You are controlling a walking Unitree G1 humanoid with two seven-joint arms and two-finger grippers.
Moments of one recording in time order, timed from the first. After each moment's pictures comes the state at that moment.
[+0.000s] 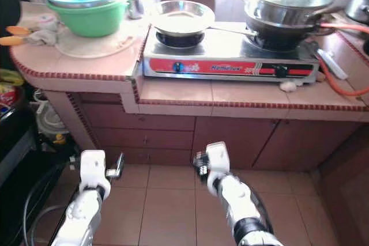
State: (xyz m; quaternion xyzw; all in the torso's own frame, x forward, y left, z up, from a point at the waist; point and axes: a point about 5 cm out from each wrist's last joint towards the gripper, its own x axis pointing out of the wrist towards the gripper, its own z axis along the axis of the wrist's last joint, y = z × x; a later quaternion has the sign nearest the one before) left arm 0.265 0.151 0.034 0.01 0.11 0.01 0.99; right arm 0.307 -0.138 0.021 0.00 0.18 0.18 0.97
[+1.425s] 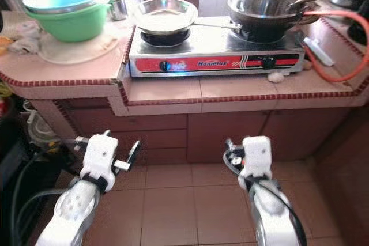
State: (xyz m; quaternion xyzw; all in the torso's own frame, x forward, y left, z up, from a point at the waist) left arm 0.252 0.125 0.105 0.09 0.05 -0.12 0.99; right arm 0.270 -0.184 0.091 -0.04 0.05 0.05 1.00
